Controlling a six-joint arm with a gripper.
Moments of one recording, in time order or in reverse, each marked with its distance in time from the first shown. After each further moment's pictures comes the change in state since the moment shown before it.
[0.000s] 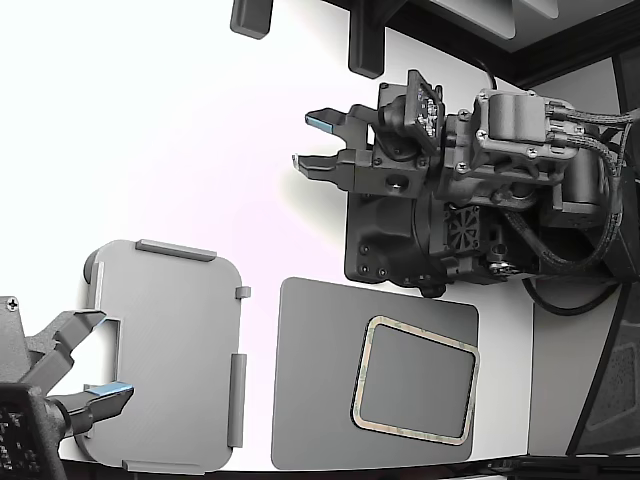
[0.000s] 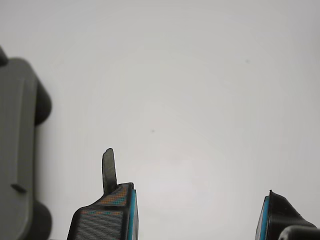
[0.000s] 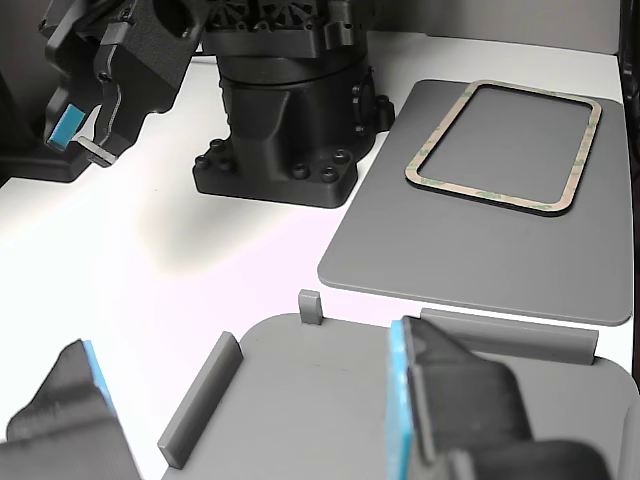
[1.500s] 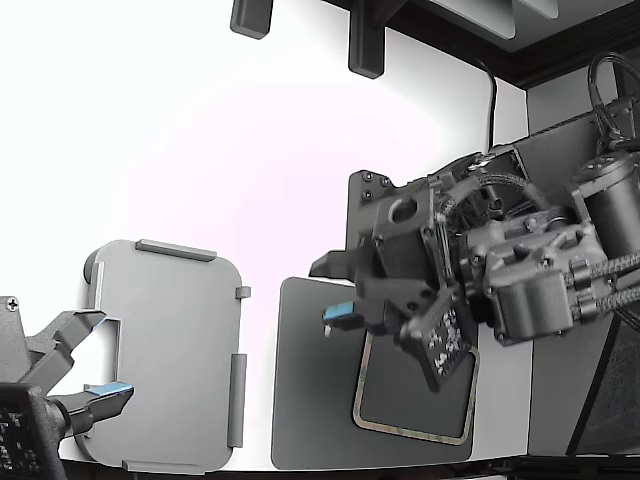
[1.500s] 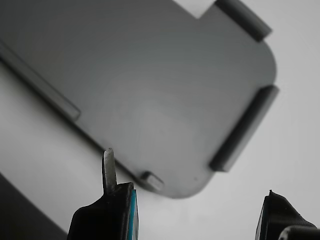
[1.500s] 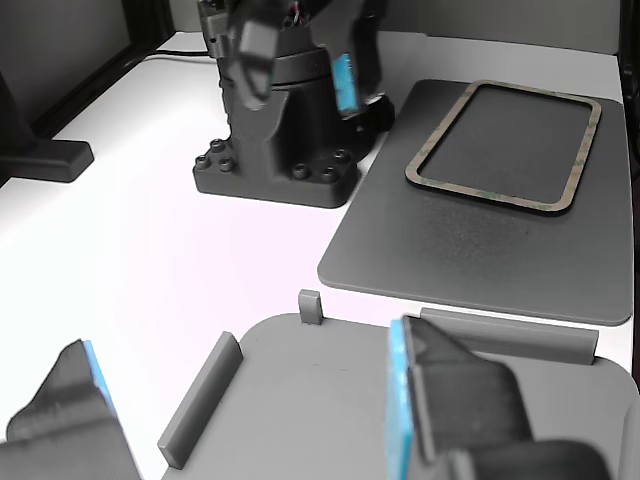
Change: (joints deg) arm 38.1 -33.8 -33.5 17.8 5.9 -20.6
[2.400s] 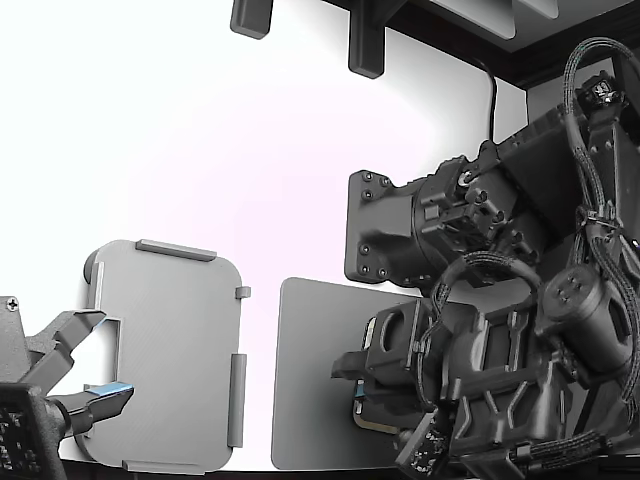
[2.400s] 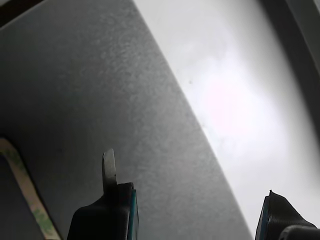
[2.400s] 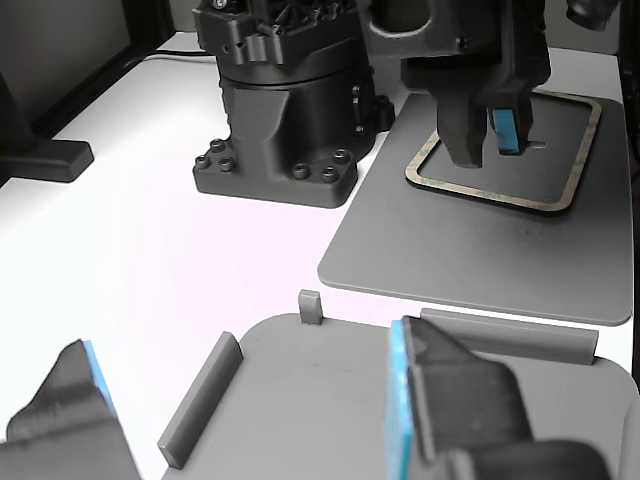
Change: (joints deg) arm 22.9 -16.3 -2.0 4.9 -1.5 8.8
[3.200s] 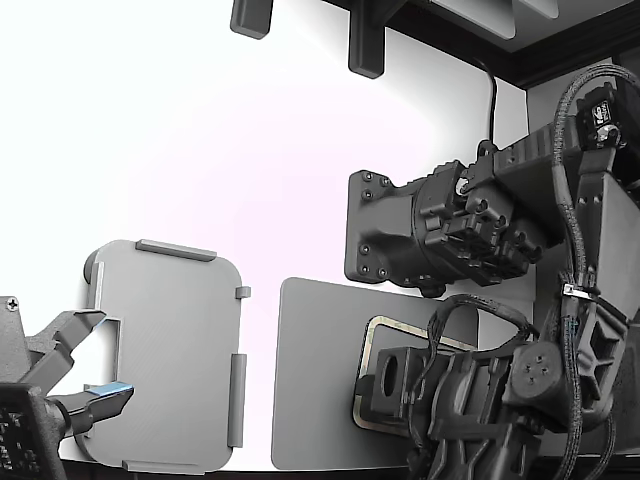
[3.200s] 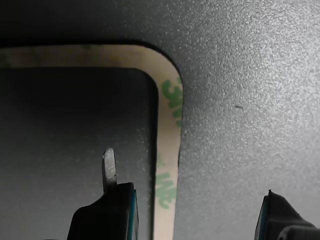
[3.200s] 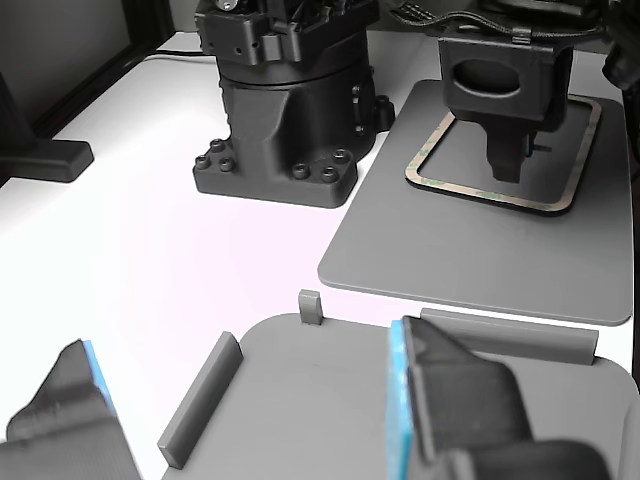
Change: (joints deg) arm 9.8 -13.7 -1.8 3.8 -8.5 -7.3
